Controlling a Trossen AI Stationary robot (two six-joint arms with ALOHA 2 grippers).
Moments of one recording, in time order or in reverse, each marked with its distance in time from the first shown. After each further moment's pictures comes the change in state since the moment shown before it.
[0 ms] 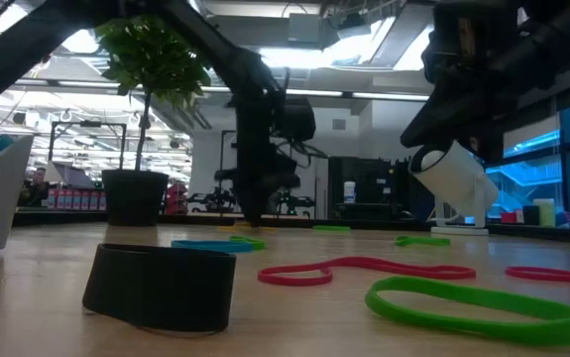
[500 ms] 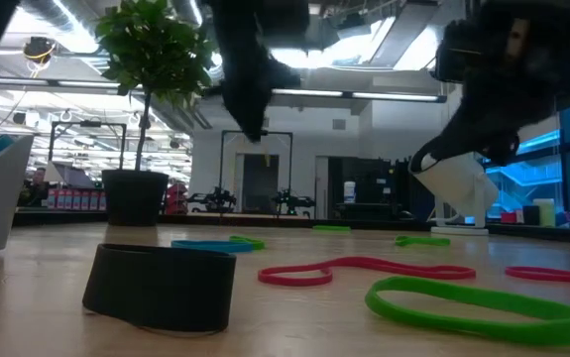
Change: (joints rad) left arm -0.223 -0.325 0.007 -0.179 -0.202 -0.248; right arm 0.059 0.000 0.000 -0.085 -0.086 -0.128
